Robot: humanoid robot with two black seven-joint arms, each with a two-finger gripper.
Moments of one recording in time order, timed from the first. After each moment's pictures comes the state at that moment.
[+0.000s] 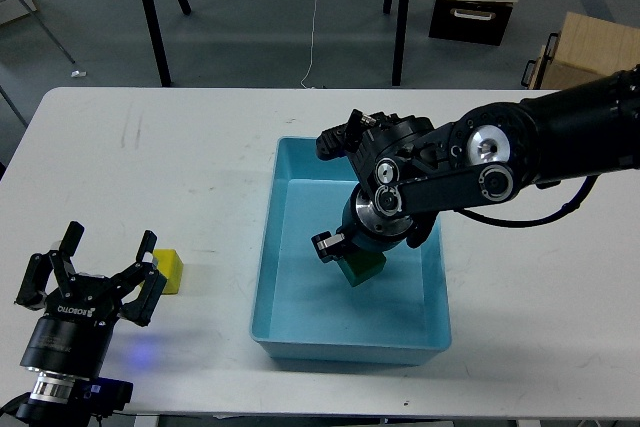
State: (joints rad) left arm 0.43 -0.03 -1.51 -1.64 -0.31 -0.49 0.27; right arm 1.77 0.00 -0.63 1.34 -0.32 0.33 -0.49
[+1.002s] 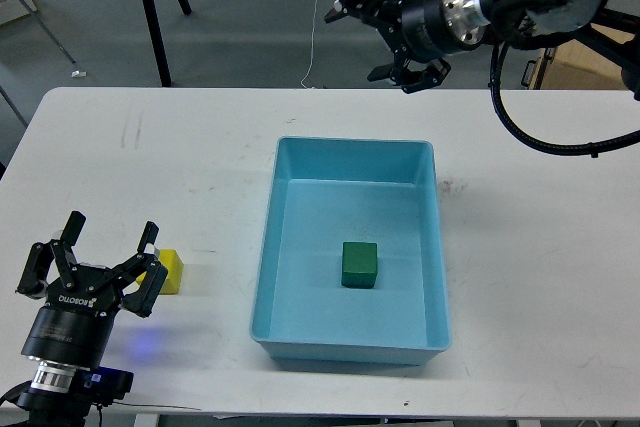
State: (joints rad) left arm 0.39 -0.02 -1.51 -1.63 -0.31 -0.49 0.28; right arm 1.36 -0.47 0.36 0.94 0.14 0.32 -0.47
